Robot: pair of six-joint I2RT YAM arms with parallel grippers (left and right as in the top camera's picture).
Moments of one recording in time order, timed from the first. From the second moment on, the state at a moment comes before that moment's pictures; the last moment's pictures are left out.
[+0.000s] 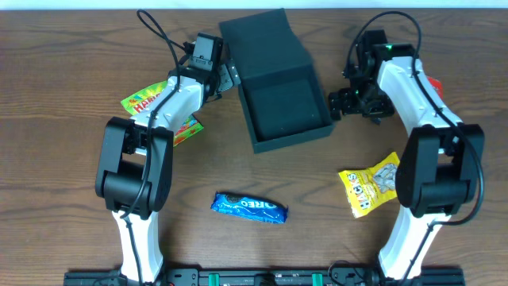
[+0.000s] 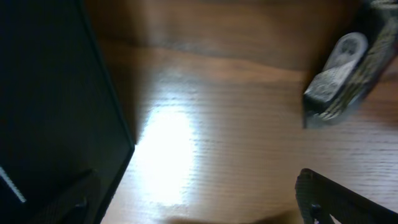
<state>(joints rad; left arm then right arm) -0.29 2.11 1.49 -0.37 -0.05 -0.62 0.08 2.07 1.63 -1.14 -0.01 0.01</state>
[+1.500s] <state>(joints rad) -0.30 1.80 1.50 -0.79 -0.11 -0.58 0.12 1.89 1.63 -1.15 -0.07 0.01</state>
